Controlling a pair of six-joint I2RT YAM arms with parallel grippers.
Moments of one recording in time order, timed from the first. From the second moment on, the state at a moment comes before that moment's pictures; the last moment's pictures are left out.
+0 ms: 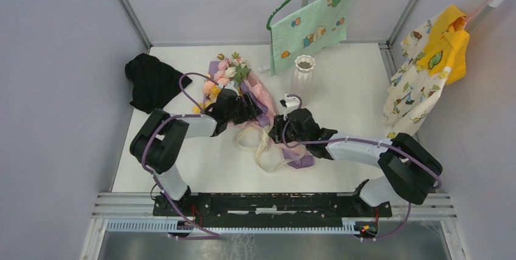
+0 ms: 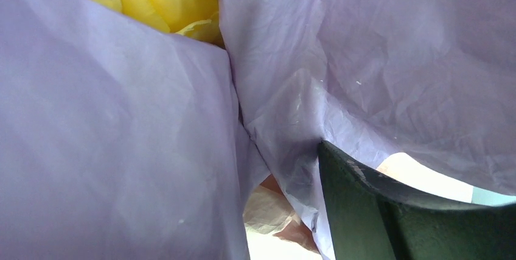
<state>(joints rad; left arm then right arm) -0.50 1.73 0.76 0.34 0.11 -0.76 0.82 1.43 0.63 0.23 0.06 0.49</state>
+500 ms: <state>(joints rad) -0.50 1.73 0.75 0.35 0.11 -0.76 0.78 1.54 0.72 0.28 0.05 0.49</state>
